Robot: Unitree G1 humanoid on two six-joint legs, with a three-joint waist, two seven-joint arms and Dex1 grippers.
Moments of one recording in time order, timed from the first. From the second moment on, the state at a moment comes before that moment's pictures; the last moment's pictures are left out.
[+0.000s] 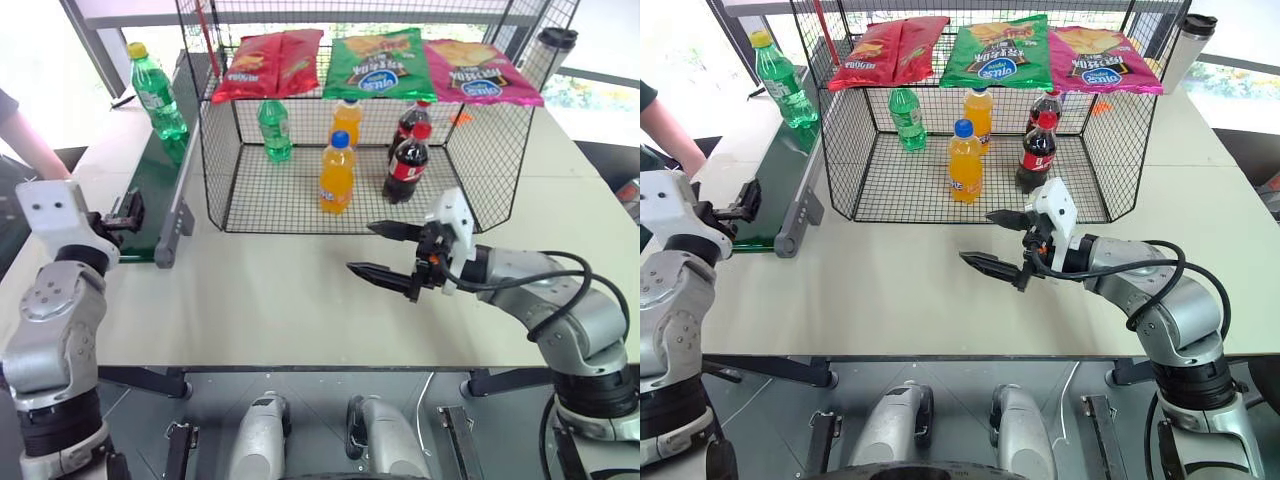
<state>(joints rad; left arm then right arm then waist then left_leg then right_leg) -0.24 0.49 0.45 -0.32 -0.40 0.60 -0.06 -0.36 -0.64 -0.02 -0.45 0.68 0.76 0.75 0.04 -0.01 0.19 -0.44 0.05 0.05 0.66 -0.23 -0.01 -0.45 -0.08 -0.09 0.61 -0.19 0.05</state>
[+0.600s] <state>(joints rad) -0.37 0.51 0.40 -0.16 -0.32 0.56 -0.10 -0.33 -0.64 -0.02 -0.45 0.67 0.75 0.72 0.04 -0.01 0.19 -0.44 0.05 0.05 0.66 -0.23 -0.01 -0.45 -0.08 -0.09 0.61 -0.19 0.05</state>
